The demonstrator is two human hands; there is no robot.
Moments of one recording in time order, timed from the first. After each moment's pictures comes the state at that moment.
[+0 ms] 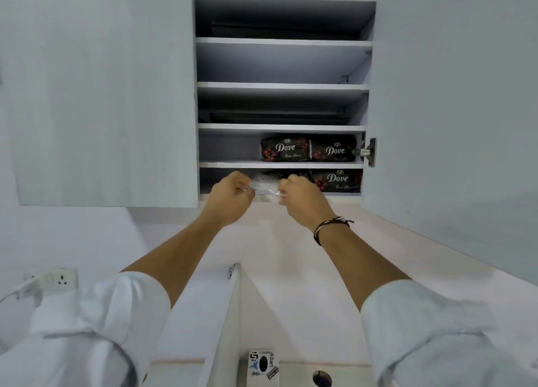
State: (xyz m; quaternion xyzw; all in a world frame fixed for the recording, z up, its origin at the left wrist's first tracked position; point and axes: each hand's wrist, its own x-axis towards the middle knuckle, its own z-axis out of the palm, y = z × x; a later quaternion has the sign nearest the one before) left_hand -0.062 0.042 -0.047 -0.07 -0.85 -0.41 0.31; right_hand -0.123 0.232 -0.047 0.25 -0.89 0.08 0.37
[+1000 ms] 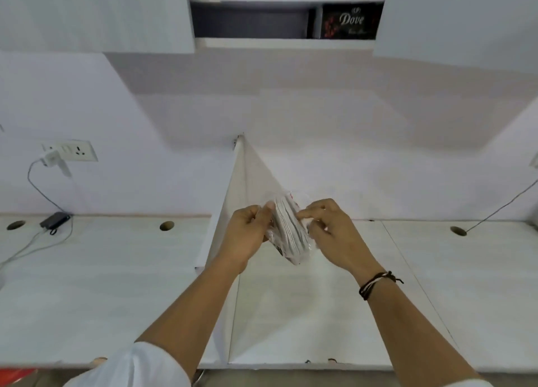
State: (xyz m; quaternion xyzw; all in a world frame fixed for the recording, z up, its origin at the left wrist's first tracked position) left_hand 0.111 0.096 -0.334 0.05 -0.73 -0.68 0.08; right_hand 0.104 0.300 -0.328 0.19 -0.86 0.46 0.08
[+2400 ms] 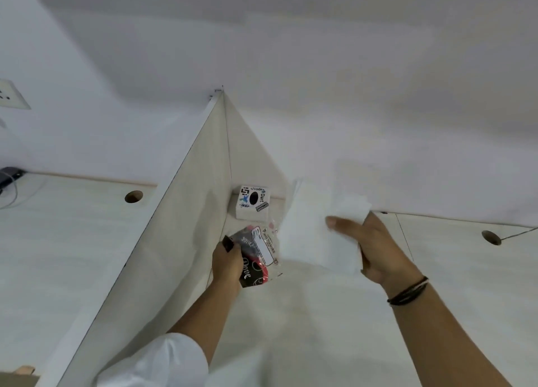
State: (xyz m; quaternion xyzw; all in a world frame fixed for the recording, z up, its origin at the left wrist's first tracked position) left_hand -0.064 0.130 -0.538 0.41 -0.61 -0.68 0.03; right_hand -0.073 0.374 -0.386 0.03 -0.61 0.77 -0.17
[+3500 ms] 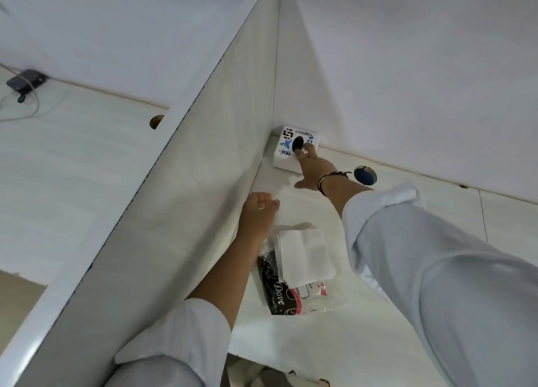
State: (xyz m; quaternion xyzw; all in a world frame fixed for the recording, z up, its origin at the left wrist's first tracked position) left_hand -0.101 0.098 -0.608 0.37 -0.65 -0.66 -0.01; right_hand -0.311 0.204 -0.642 0.27 -0.94 0.00 -0.20
